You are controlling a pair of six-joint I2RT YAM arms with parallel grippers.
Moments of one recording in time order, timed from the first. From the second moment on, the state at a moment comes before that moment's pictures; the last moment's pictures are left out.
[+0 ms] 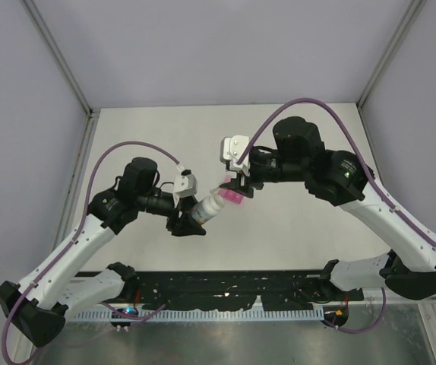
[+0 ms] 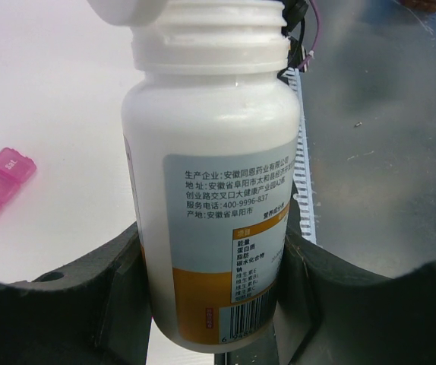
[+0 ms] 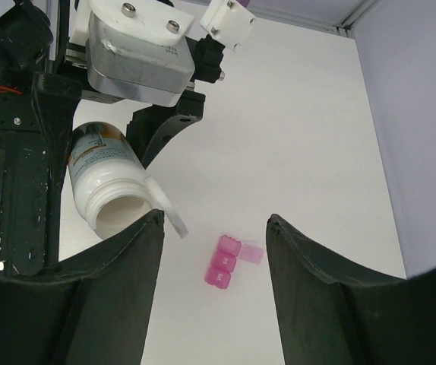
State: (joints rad) left arm -0.60 0.96 0.97 -0.63 0.96 0.29; right arm 0.92 1.29 1.69 -0.81 -0.36 -0.55
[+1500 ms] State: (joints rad) left arm -0.57 0.97 1.05 -0.44 0.56 0.15; right arm 0.64 1.26 1.41 -0.32 -0.81 0.10
